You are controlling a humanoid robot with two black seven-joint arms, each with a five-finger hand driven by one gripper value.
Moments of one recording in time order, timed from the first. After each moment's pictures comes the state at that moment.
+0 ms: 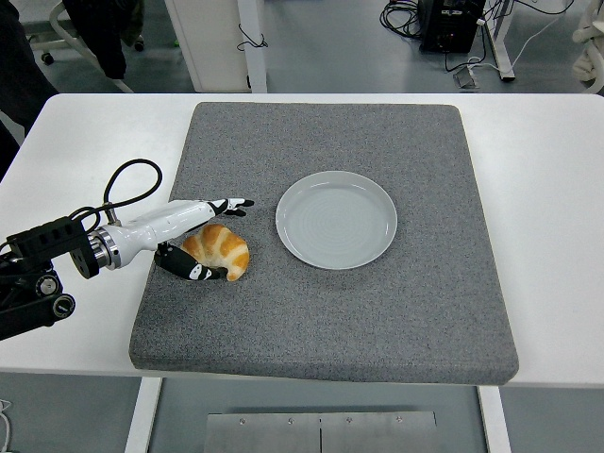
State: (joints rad) left arm -0.97 0.73 0.05 -1.38 1.22 0.27 -0.24; right arm -0.09 0.00 0.01 0.13 -0.10 0.03 0.41
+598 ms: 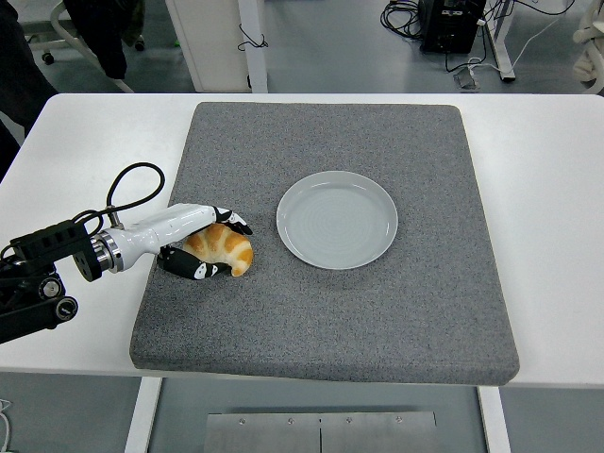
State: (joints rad) left arm -0.96 0.72 0.04 -1.37 1.21 0.27 -0.25; right arm -0.09 0.00 0.01 0.13 -0.10 0.03 0.41
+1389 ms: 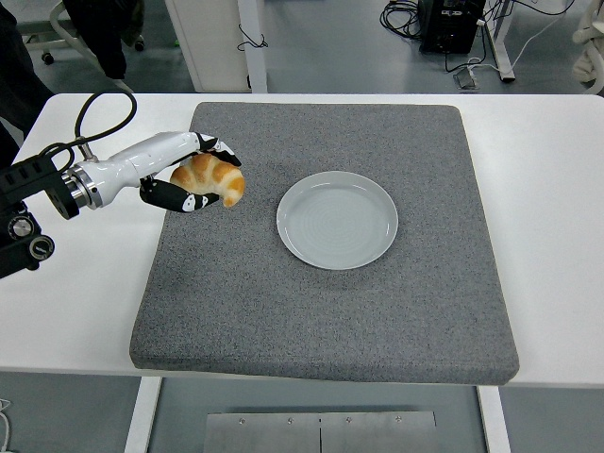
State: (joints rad) left arm -1.05 0.79 -0.14 -1.38 1.20 0.17 -0.26; right arm -0.09 0.00 0.01 0.13 -0.10 0.03 0.41
